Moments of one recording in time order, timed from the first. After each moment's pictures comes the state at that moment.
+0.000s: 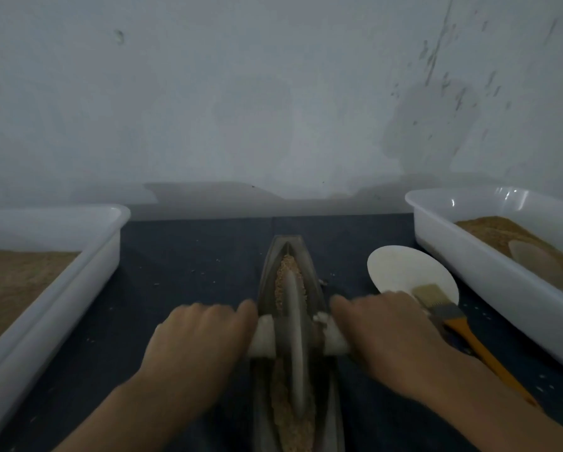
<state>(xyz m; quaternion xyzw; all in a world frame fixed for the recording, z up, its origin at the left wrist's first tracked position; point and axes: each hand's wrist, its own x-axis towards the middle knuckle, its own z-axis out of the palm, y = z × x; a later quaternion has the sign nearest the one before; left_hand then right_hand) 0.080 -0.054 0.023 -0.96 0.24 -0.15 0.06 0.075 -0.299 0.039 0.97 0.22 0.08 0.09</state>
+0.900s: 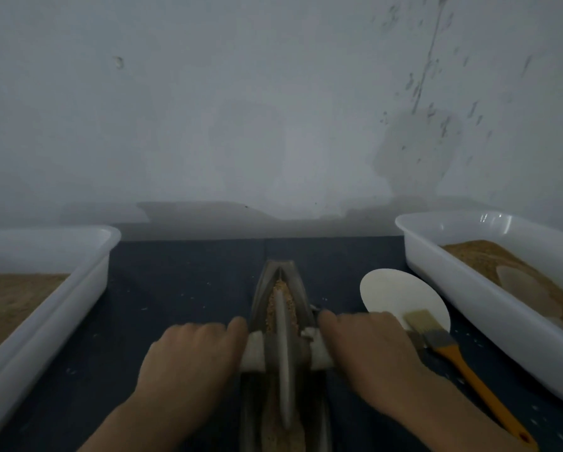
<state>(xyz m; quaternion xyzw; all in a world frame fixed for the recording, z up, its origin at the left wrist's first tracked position) 0.096 -0.058 0.025 -0.96 0.23 -0.16 0.07 0.087 -0.289 0.046 0.96 0.20 0.13 0.12</state>
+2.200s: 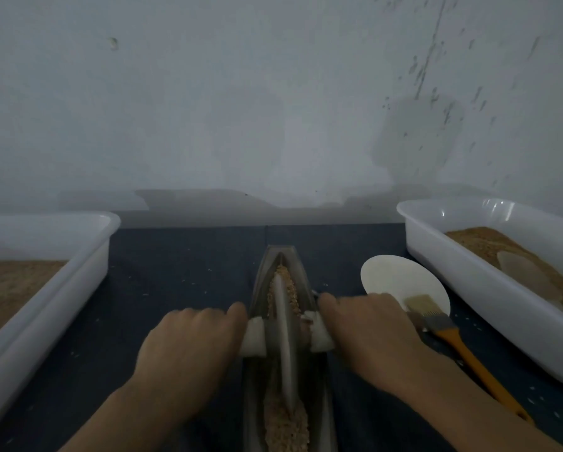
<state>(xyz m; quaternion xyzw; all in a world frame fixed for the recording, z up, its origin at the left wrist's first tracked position) 0.088 -0.056 0.023 -0.97 0.20 -0.15 0.08 0.087 -0.288 0.043 0.97 0.19 0.11 0.09</state>
